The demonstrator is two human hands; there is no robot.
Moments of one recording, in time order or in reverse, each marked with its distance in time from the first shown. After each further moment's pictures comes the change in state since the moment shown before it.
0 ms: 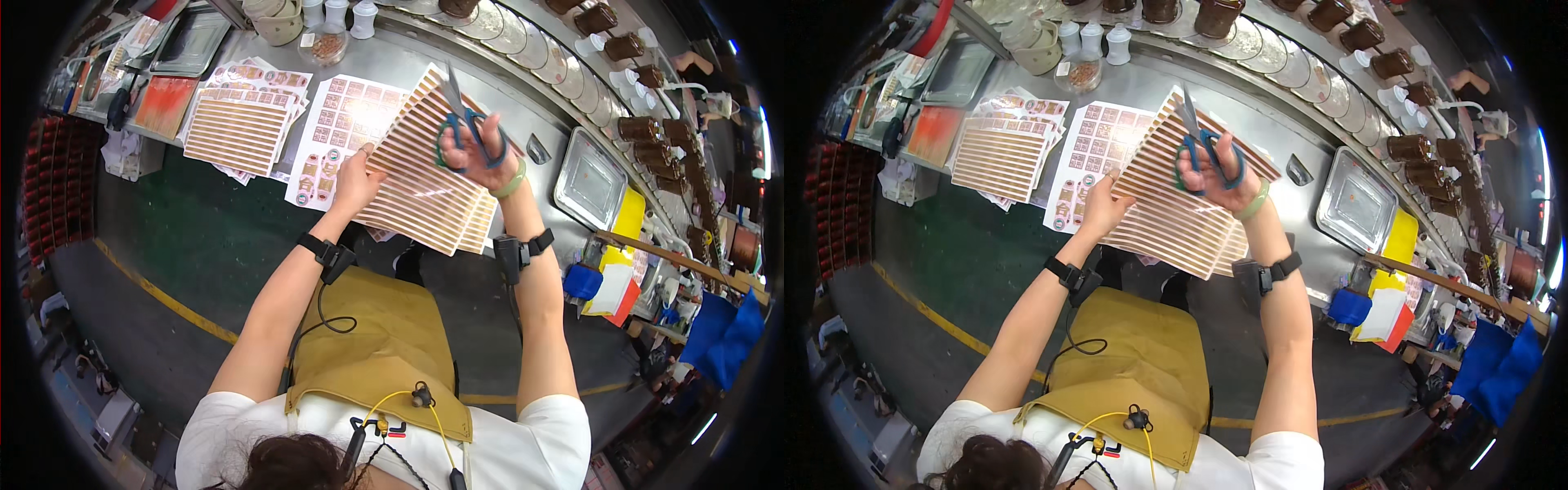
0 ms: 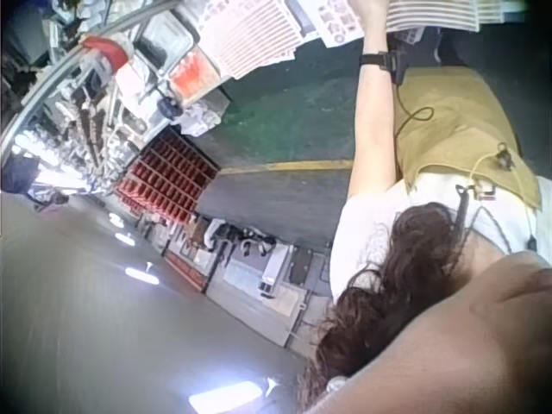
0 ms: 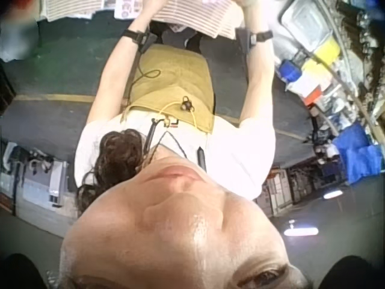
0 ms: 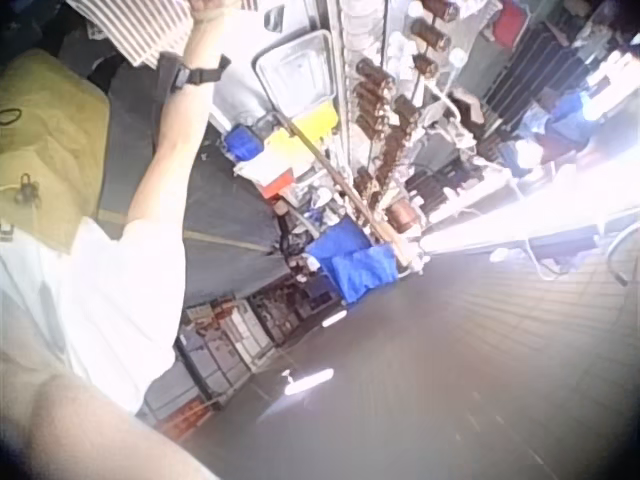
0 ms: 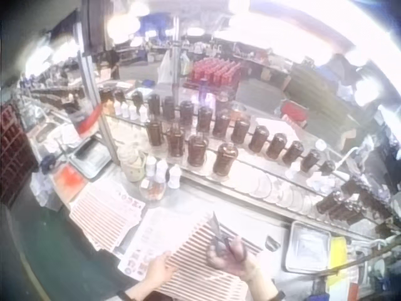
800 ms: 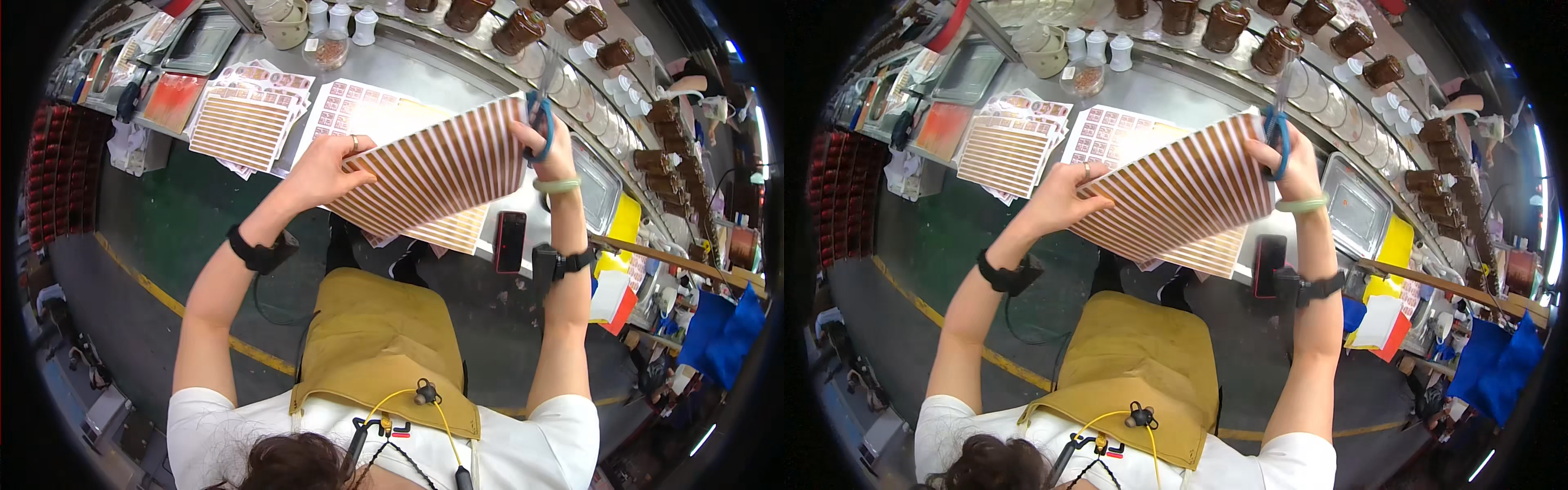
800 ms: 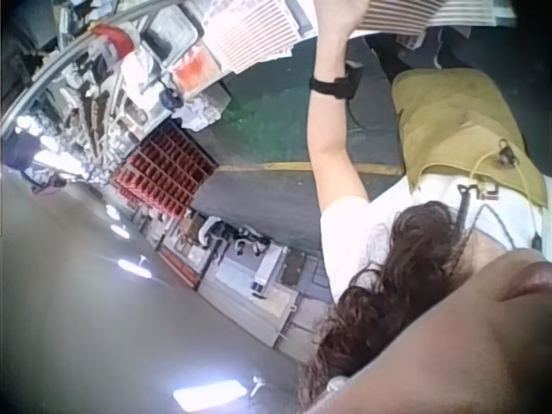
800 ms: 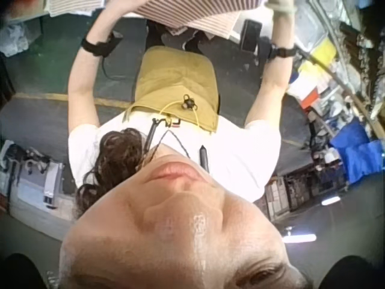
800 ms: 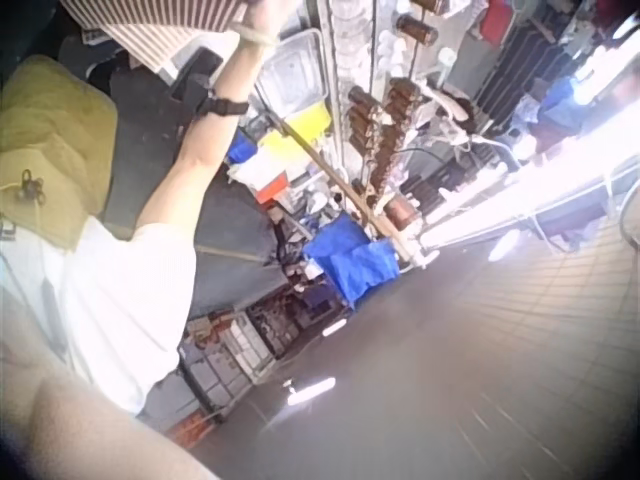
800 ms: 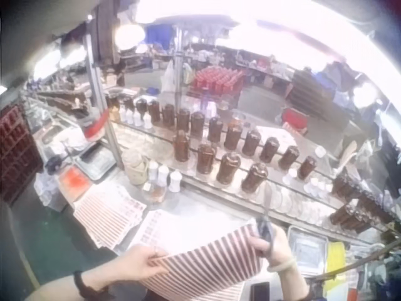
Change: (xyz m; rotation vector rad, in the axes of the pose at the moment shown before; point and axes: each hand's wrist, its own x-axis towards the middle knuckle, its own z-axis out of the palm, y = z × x) left_hand -0.030 0.101 -0.102 -0.038 -0.280 0.367; right_hand -0.065 -0.082 0.046 -0.956 0.511 -0.422
